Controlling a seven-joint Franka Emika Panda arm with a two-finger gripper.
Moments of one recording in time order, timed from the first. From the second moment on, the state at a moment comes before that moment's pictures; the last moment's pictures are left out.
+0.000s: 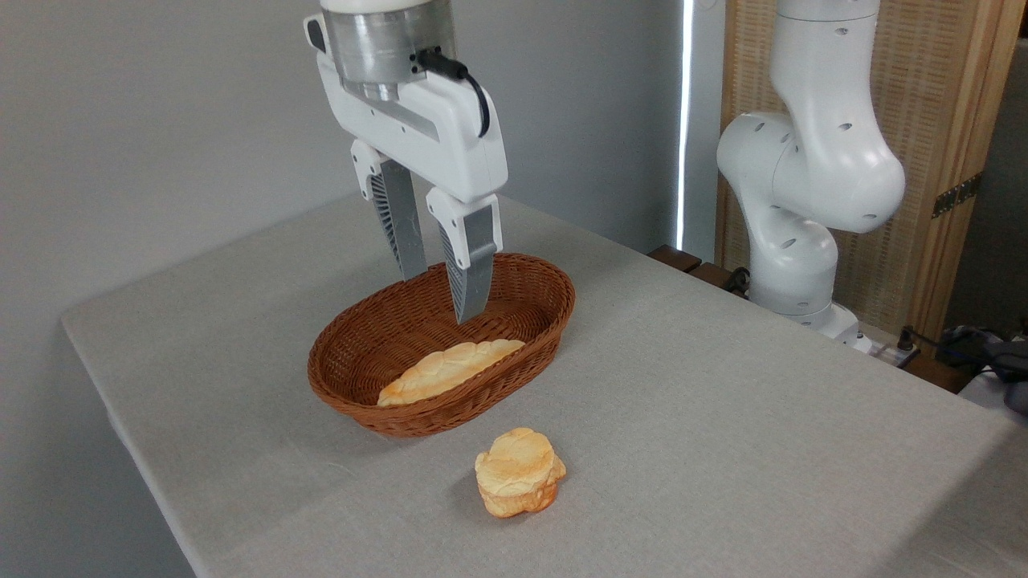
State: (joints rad) arm -0.14 -0.04 0.15 -1.64 -0.07 1.60 0.82
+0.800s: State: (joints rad) arm -0.13 0.01 0.21 -1.70 -0.07 1.73 0.82
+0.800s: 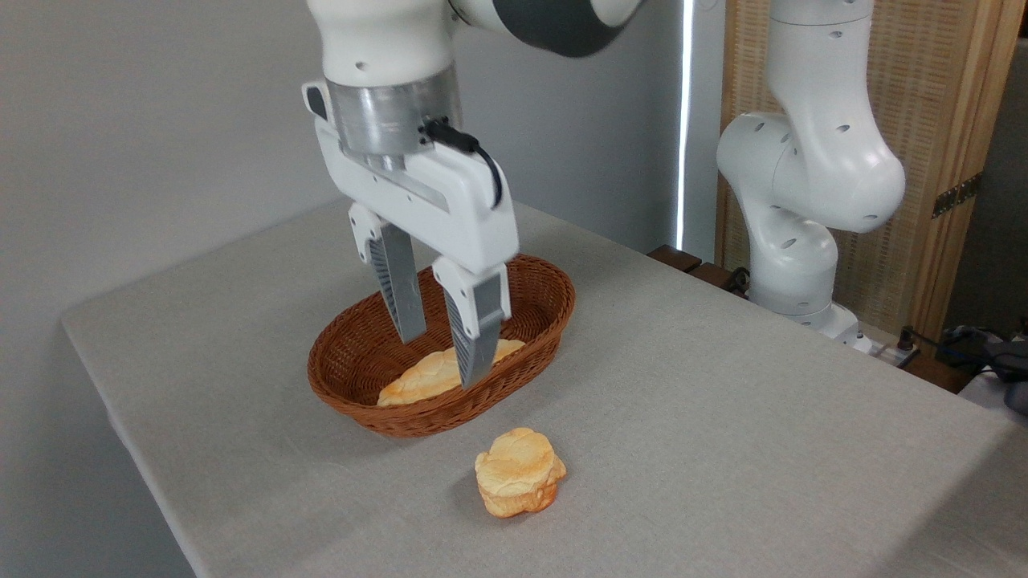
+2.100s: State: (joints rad) arm -0.16 -0.04 0.27 -2.06 -0.03 1.98 1.17
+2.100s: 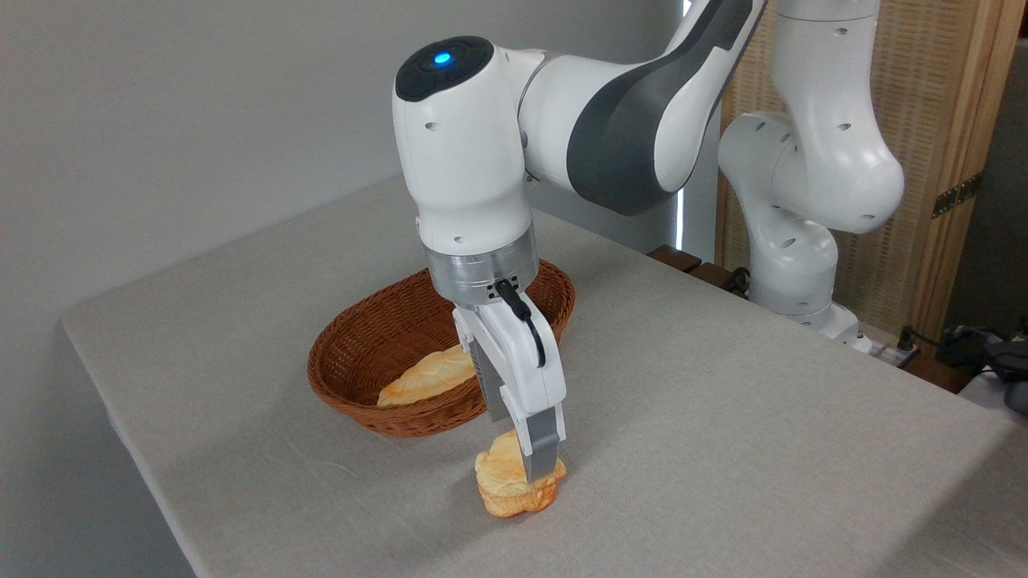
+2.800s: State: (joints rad) arm -0.16 -0.04 0.27 -2.09 -0.03 2.02 1.17
